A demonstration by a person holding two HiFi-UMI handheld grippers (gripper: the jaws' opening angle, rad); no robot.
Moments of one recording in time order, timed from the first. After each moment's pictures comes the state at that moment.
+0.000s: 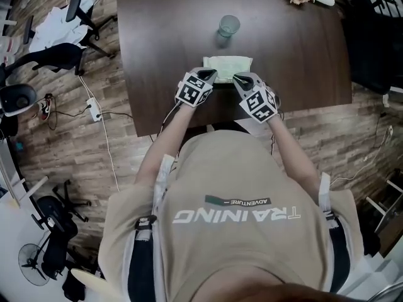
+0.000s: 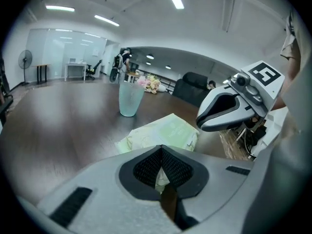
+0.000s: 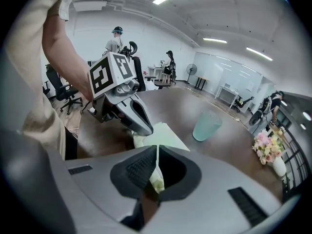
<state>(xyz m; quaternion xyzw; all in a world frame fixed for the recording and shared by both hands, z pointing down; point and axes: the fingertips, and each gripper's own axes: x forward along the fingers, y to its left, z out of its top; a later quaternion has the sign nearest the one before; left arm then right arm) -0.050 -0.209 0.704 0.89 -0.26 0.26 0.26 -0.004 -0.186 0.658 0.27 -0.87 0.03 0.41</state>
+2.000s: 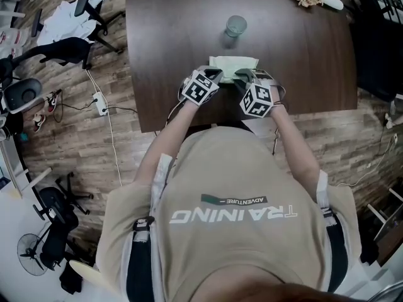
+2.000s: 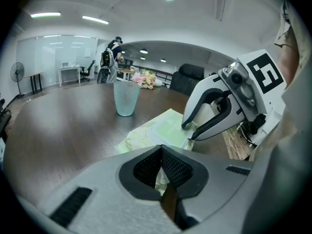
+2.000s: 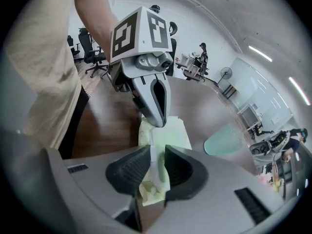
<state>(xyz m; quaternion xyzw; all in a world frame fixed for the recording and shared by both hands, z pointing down) -0.050 -0.207 0.706 0.89 -0.24 0.31 0.22 -0.018 -0.183 0.690 0.11 -0.84 -0.10 0.52</state>
